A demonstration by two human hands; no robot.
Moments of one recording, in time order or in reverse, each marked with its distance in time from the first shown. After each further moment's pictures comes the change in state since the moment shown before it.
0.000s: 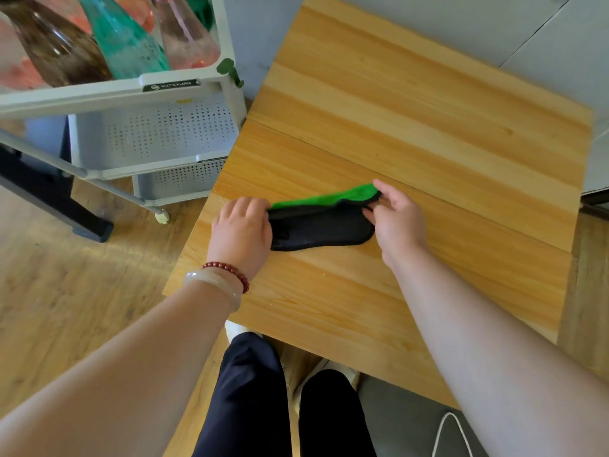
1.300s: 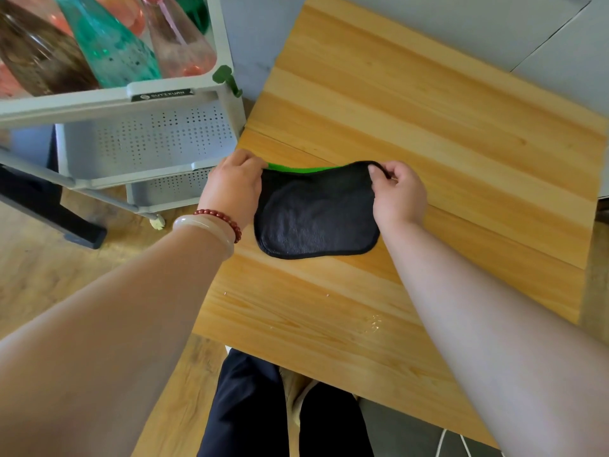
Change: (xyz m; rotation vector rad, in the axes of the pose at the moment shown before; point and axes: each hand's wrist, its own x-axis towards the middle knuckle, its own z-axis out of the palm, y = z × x) left_hand 0.098 -0.022 -0.003 -0.024 0.008 0.083; right_hand 0.059 -0.026 0.027 -0.322 0.165 -0.215
